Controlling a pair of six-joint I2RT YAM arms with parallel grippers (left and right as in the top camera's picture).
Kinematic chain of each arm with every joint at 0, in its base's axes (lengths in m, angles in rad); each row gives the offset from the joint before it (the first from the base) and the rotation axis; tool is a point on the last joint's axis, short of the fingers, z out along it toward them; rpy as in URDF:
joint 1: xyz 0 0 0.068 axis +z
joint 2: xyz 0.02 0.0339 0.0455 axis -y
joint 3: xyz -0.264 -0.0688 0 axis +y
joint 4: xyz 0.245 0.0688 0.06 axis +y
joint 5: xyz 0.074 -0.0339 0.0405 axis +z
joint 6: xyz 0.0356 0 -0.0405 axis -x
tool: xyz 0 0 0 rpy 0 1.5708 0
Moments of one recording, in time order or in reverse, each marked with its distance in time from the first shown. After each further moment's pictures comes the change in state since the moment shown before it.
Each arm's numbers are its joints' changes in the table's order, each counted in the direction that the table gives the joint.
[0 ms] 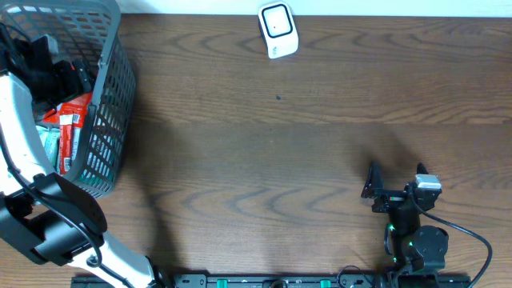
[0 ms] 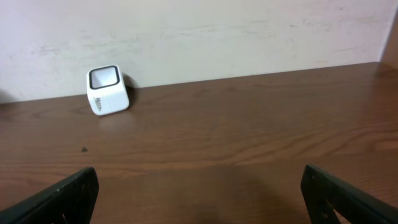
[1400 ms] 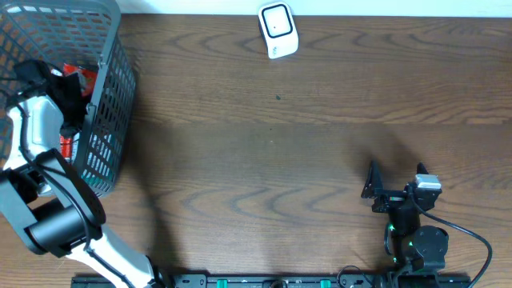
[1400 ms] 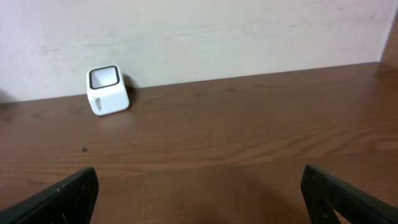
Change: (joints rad) left arm -0.008 -0.056 0.391 -0.383 0.095 -0.037; right arm 0.000 0.000 0.000 0.000 0.000 0.000
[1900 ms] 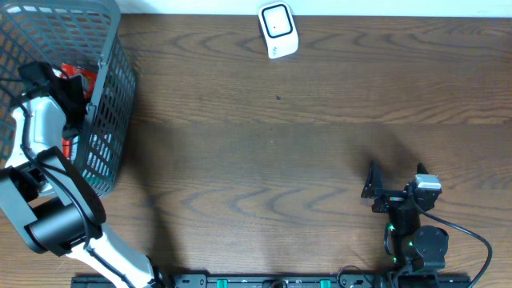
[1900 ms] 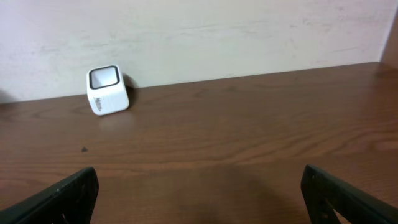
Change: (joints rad) left arm -0.005 -0.005 0.016 -0.016 0.037 -0.008; right arm 0.000 0.000 0.000 0.000 0.000 0.000
